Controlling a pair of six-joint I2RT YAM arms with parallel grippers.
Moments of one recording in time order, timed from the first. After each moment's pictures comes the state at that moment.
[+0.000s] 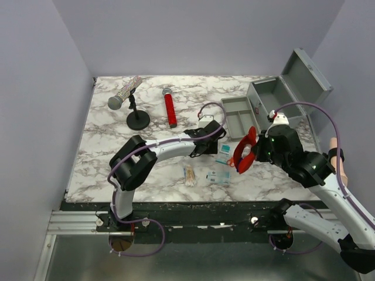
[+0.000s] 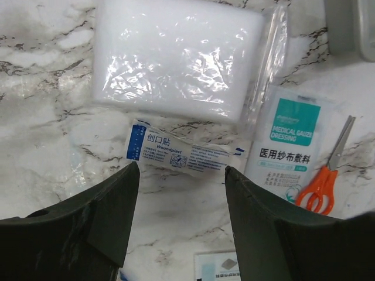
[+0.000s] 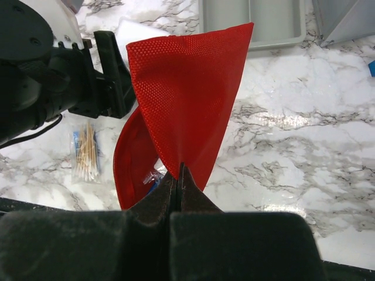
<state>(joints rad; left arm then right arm) -0.91 1.92 1.33 -0.39 -0.34 -0.75 0.64 0.82 1.02 -0.87 0.29 0.47</state>
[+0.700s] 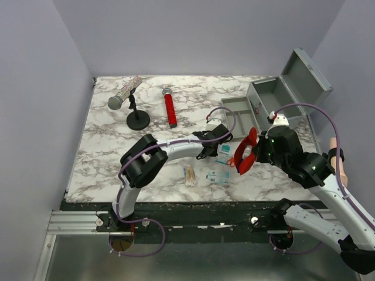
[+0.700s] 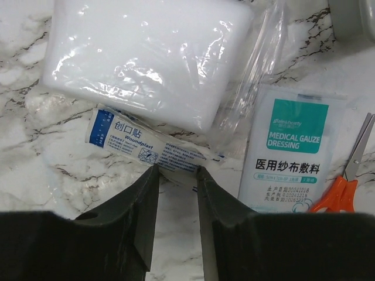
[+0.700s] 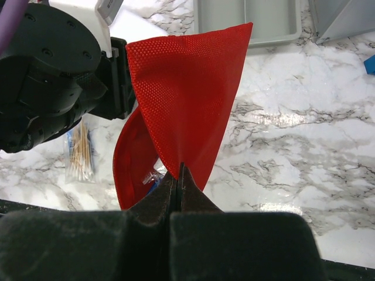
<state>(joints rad) -0.95 2.04 1.42 -0.42 -0.39 -0.66 0.63 0.80 1.00 -0.87 0.30 0.46</state>
